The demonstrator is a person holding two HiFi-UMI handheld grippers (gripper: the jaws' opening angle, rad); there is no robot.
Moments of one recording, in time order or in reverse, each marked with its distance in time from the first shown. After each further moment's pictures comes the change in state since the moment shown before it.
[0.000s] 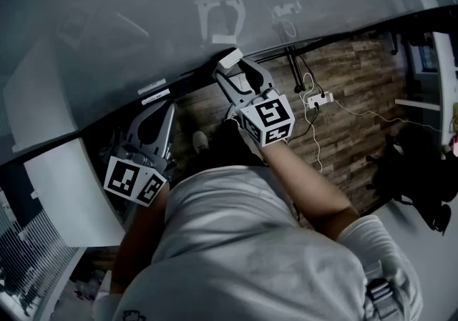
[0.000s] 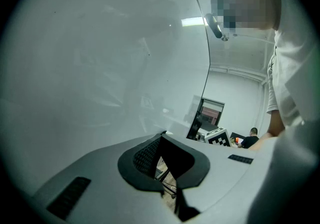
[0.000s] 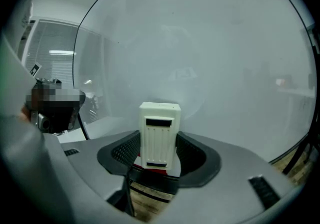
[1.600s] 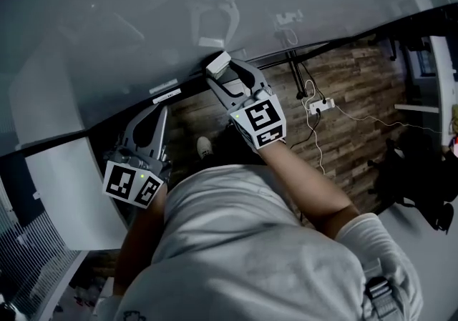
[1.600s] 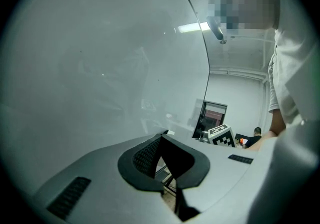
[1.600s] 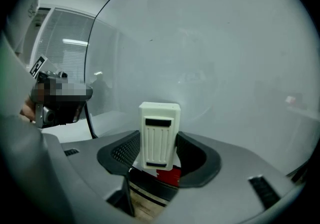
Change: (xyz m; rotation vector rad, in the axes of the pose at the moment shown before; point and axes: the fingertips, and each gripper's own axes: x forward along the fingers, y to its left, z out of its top) left arm -0.045 0.020 0.018 0.036 -0.064 0.040; right arm 0.012 0.057 0.025 -0.153 0.006 0.052
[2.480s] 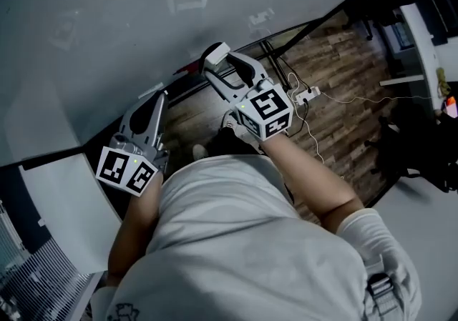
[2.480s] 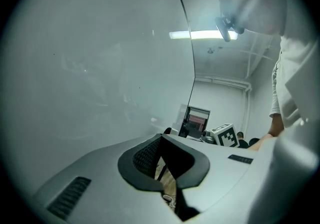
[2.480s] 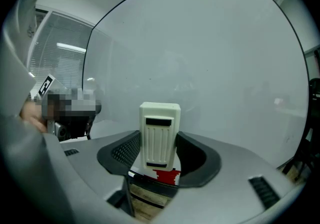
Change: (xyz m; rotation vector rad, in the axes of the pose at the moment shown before) left arm 0.004 -0.034 0.016 -0.003 -0.041 -0.192; right arm -0.064 -0.006 0.030 0.034 -0.074 -0.101
